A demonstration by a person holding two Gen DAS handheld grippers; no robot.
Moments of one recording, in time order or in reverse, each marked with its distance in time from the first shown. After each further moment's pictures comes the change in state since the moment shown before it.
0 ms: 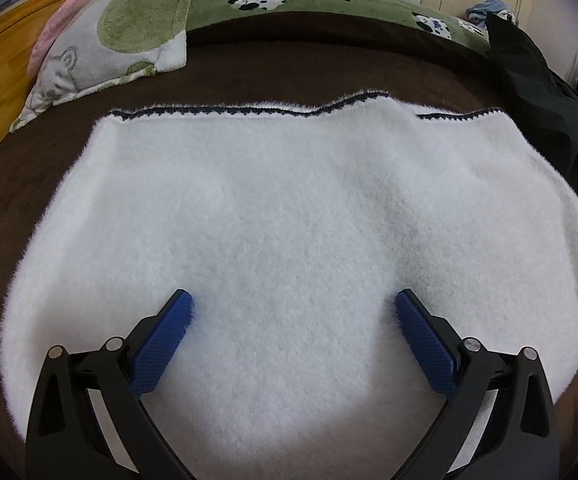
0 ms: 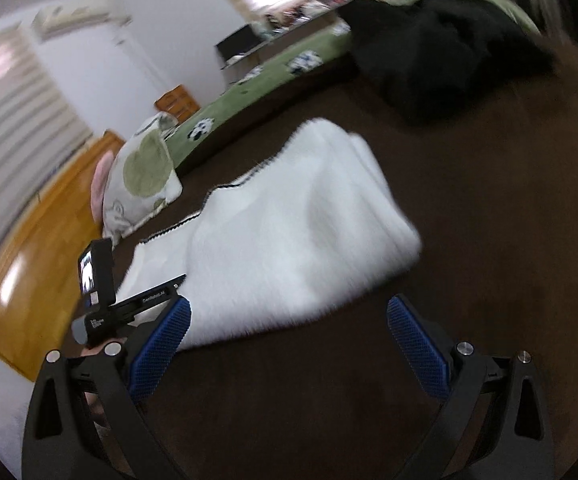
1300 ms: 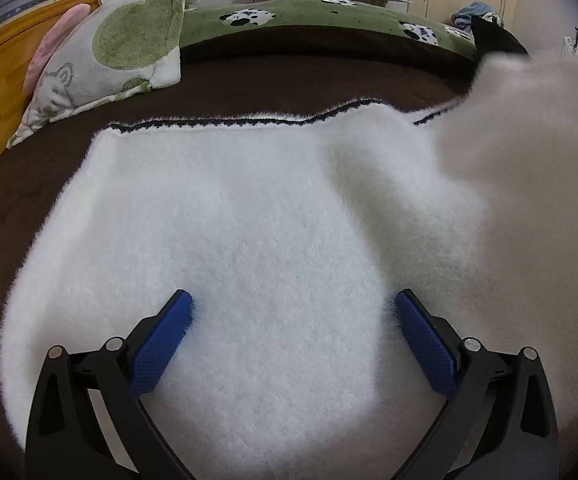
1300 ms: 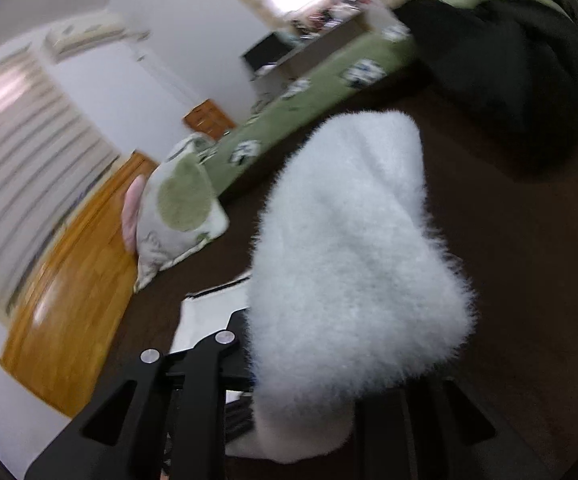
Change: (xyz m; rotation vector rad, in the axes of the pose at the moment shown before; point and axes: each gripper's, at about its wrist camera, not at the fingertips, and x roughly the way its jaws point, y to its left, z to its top) left arm -0.004 0.005 -0.007 0.044 -0.068 -0.024; right arm 0.065 0.123 0.076 -0.117 -0.031 0.103
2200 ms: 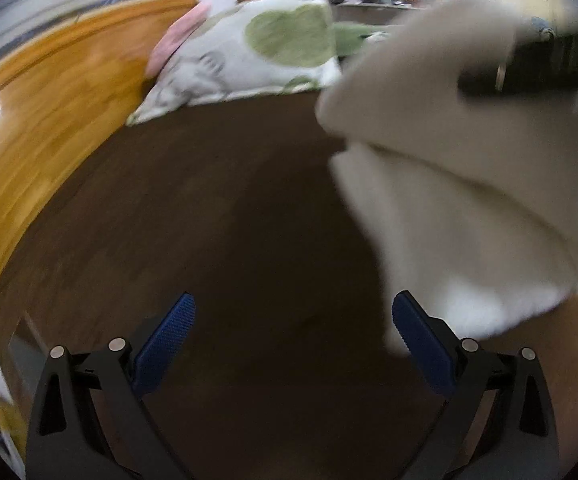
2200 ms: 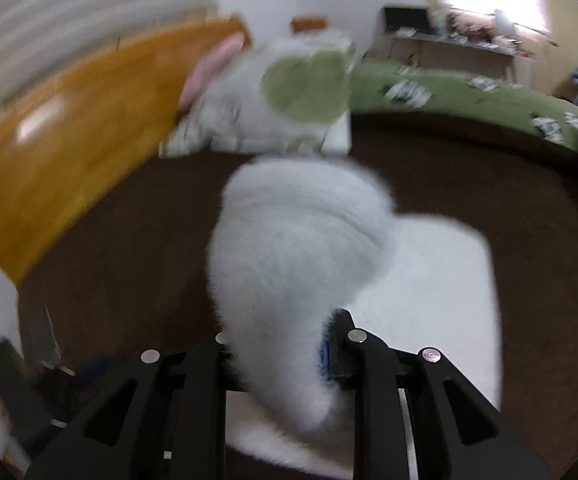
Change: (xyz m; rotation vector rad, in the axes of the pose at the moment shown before) left arm -0.122 0.202 -0.089 -0.071 -0.030 0.263; right arm 0.172 0.245 -0.121 -0.554 0.314 -0.098
